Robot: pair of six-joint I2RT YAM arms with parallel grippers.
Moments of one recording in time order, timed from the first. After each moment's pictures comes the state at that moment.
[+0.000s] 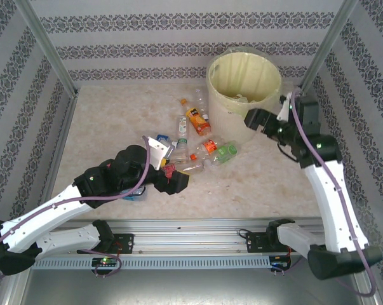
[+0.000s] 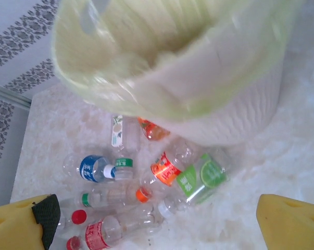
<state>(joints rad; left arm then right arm) -0.94 0.94 1.04 -0.62 0.03 -0.38 0.13 1.04 1.27 -0.86 -0.21 0.56</state>
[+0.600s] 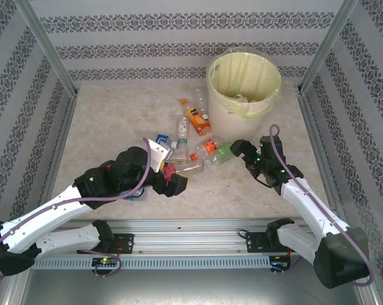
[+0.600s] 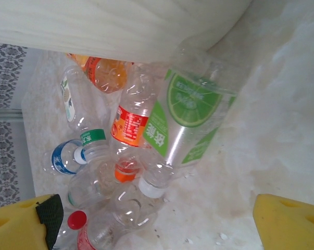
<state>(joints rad) -0.94 0.93 1.02 -0.65 0.03 -0.38 0.25 1.03 0.60 -0.27 -0.23 1.03</state>
